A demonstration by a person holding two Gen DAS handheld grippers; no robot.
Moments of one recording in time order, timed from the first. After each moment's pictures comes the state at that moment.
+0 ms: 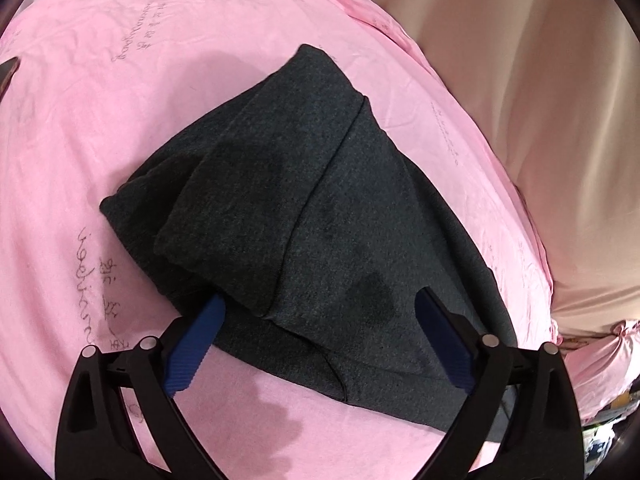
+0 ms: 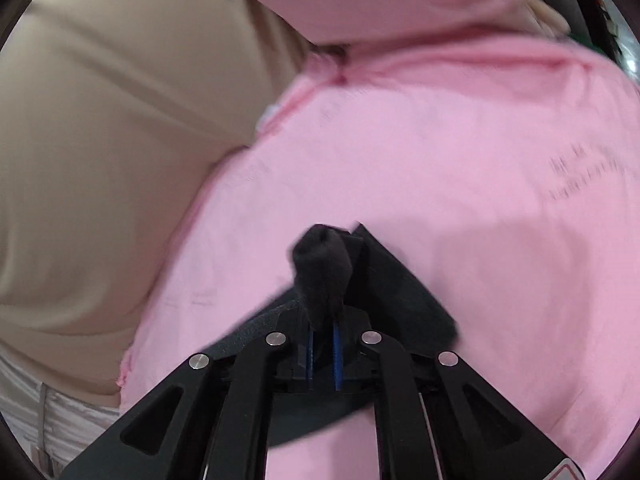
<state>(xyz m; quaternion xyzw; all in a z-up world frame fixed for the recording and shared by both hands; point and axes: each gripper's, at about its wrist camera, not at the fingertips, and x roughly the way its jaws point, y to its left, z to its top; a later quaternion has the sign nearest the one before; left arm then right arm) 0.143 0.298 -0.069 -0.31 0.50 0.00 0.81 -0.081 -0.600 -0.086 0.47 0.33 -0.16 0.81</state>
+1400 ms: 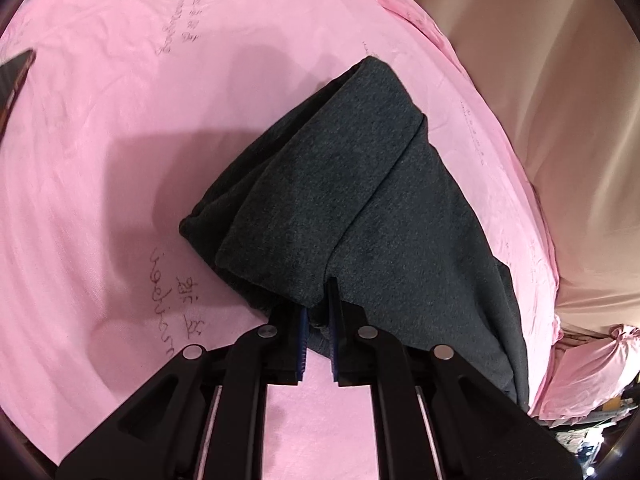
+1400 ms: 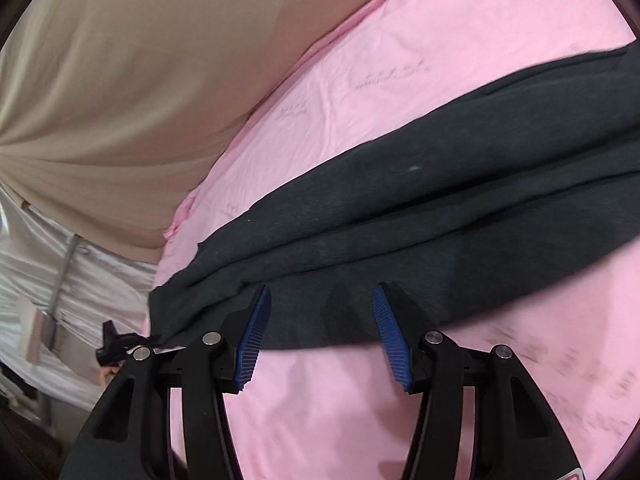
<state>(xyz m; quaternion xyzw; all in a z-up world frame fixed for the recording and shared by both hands) 0.145 0.335 -0.068 -0.31 0.54 0.01 0.78 0.000 -0.347 -0.080 0.41 0.41 0.09 0.81</state>
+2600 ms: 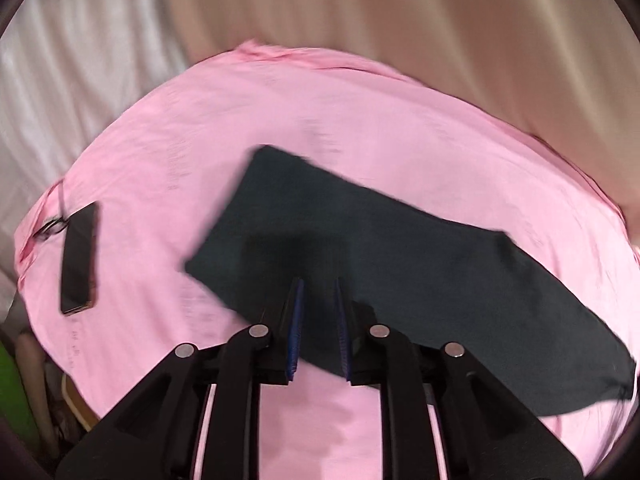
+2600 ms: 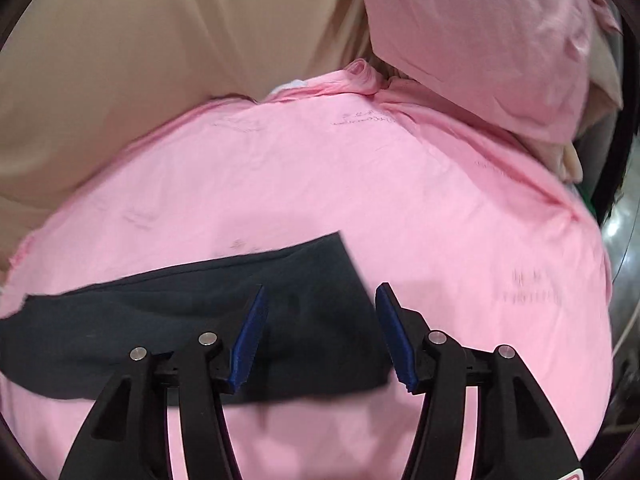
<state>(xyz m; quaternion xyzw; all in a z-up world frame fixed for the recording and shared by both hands) 0.119 0.212 0.036 -0.07 0.49 0.09 0.86 -0.060 -0.561 -0.032 0.16 0.41 -0.20 0.87</state>
